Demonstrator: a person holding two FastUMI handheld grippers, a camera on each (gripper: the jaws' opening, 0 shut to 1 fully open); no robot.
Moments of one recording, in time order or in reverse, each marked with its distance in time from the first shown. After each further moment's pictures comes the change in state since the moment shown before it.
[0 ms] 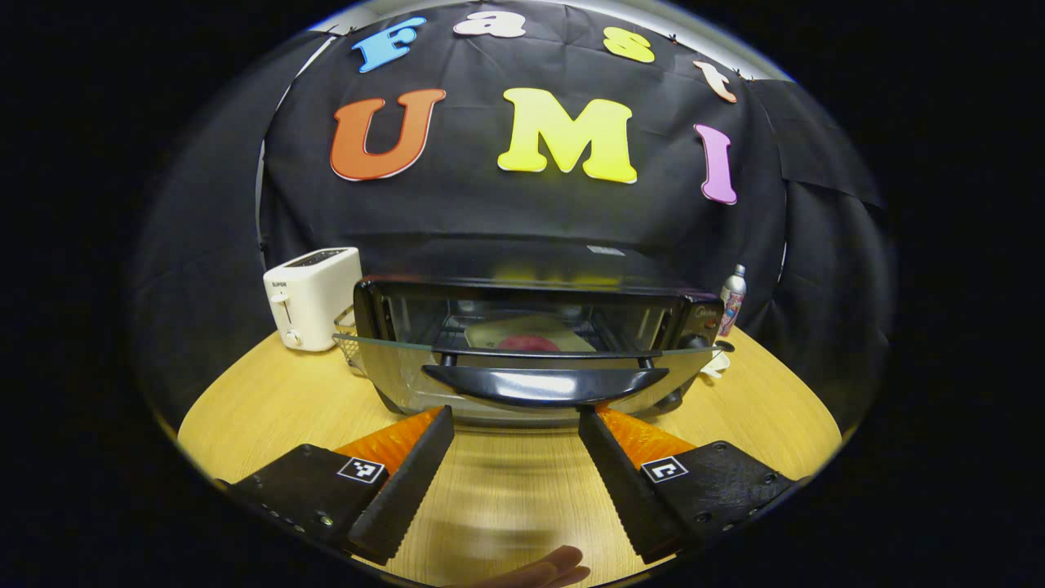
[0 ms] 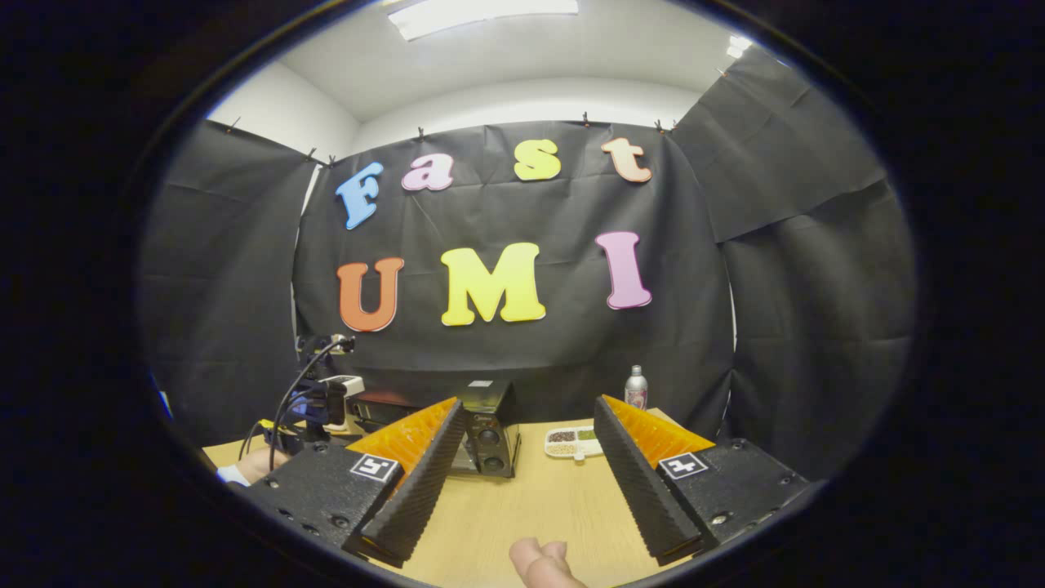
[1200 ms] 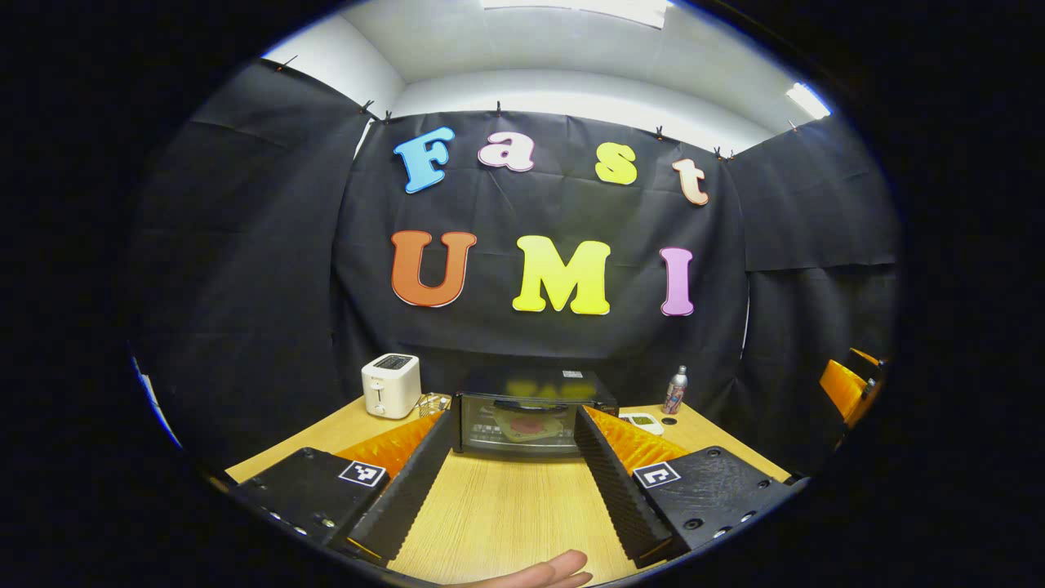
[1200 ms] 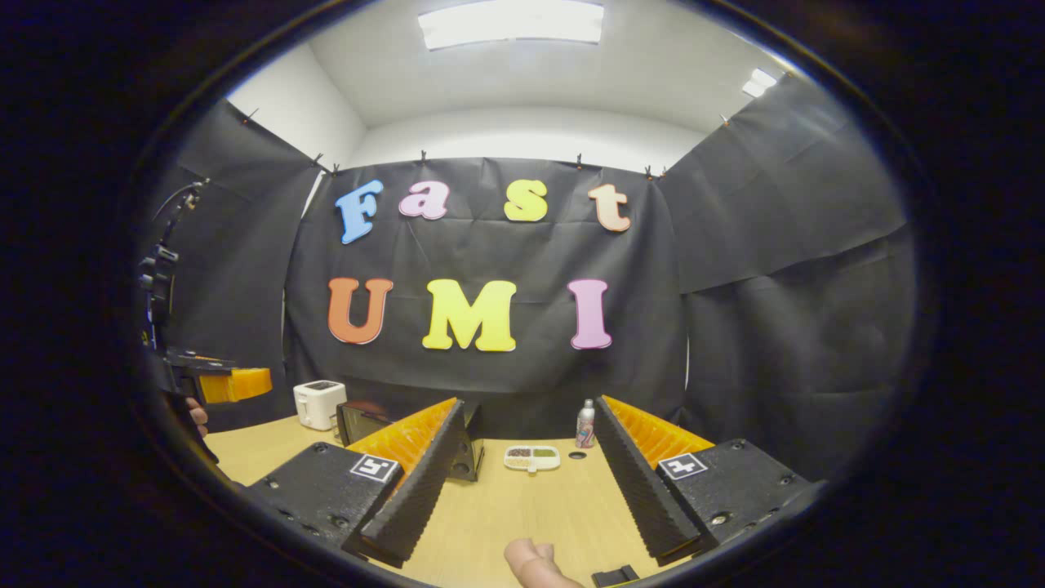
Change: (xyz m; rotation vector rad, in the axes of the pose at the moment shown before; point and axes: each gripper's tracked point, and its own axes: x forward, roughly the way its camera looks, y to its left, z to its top) left arm -0.308 -0.016 0.093 0.002 -0.327 0.033; right arm -0.115 -0.017 0.074 -0.097 -0.074 -0.088
